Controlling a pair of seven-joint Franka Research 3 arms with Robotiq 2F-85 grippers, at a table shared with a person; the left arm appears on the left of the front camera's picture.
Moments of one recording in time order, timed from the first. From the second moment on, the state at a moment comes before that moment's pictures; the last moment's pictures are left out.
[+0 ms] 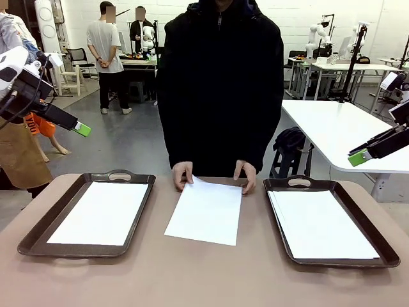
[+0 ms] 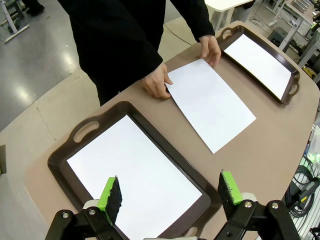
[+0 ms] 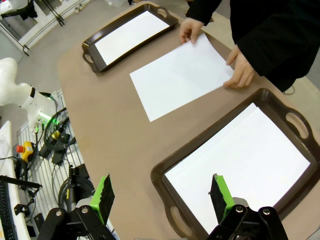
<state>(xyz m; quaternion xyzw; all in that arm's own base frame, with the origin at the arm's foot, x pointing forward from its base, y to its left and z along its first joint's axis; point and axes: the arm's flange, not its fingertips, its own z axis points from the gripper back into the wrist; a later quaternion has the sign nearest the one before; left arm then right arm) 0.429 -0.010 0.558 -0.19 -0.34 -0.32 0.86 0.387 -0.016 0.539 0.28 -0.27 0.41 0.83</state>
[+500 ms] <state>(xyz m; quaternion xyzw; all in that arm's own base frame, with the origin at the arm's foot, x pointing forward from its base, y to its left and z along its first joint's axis) 0.429 -0.010 0.558 -0.19 -0.34 -0.32 0.86 0.387 -0.016 0.539 0.28 -0.27 0.41 0.83</state>
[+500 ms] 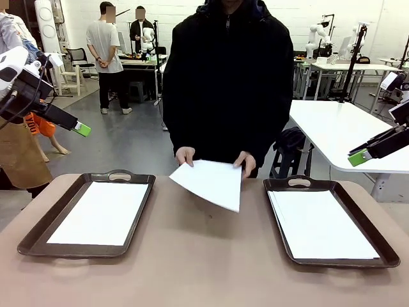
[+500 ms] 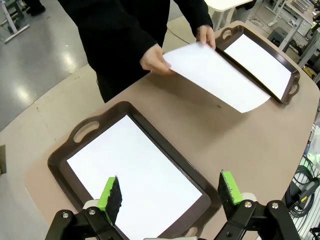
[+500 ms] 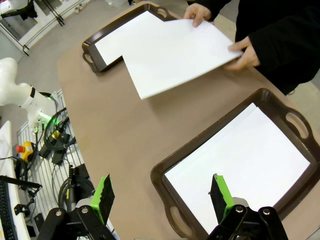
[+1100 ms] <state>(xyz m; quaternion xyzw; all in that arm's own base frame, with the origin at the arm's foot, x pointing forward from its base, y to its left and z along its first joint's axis) 0.429 -0.010 0.558 -0.19 -0.34 -0.32 0.86 0.387 -0.016 0.539 0.28 -0.27 0.41 0.83</state>
